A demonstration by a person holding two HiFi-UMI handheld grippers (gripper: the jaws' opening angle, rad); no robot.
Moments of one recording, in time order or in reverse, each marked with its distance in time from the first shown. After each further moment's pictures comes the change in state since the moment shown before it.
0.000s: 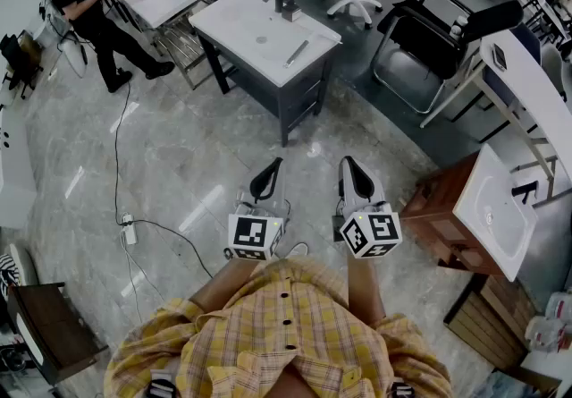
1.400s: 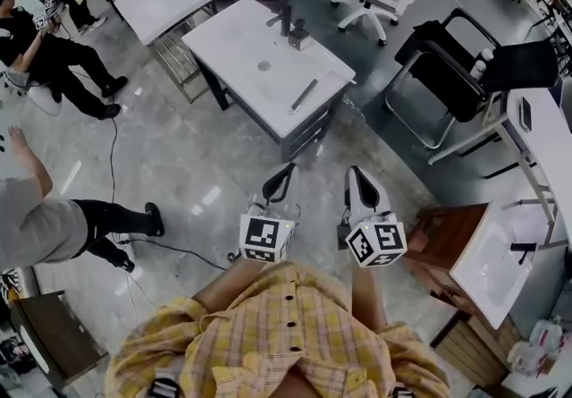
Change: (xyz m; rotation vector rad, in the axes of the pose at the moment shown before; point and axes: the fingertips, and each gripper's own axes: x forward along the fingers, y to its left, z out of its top) left arm 0.218 0.105 -0.005 -0.040 0.077 -0.029; right arm 0.218 -0.087 0.016 0.017 0.075 0.005
